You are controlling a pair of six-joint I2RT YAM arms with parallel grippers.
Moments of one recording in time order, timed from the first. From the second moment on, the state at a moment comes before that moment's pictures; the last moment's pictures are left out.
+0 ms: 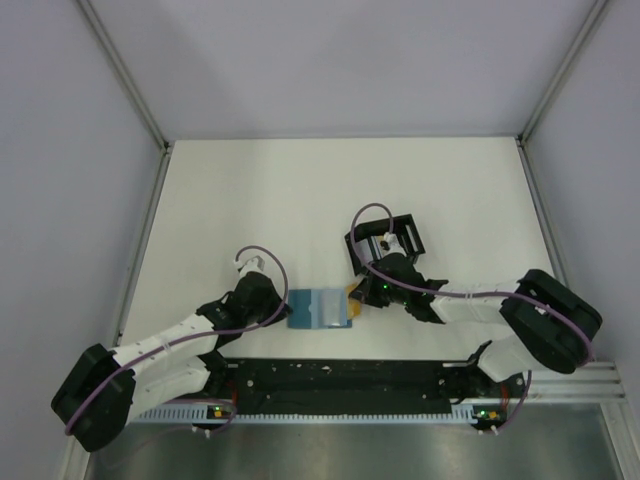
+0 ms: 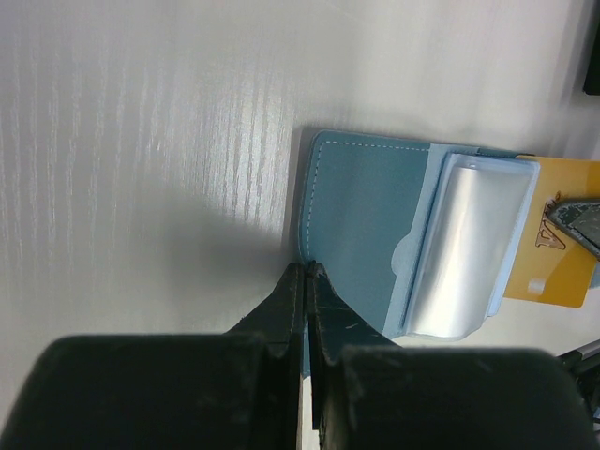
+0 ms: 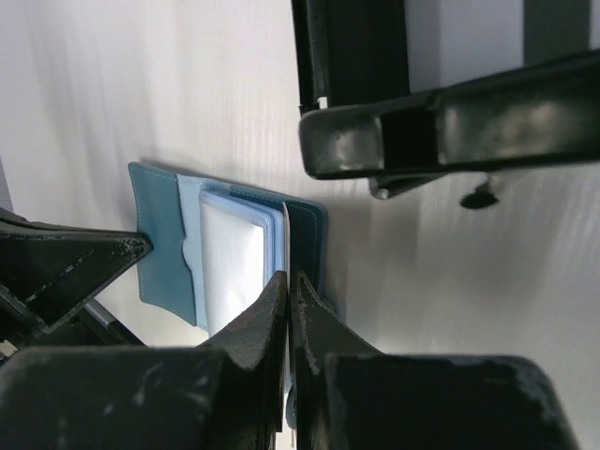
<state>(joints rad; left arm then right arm) -0.68 0.95 0.26 -0.13 -0.06 -0.98 0.84 1.43 0.47 0.27 -0.01 0.99</state>
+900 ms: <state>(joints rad) -0.68 0.95 0.25 -0.09 -0.06 -0.98 0.94 1.47 0.66 0.18 -0.03 0.90</state>
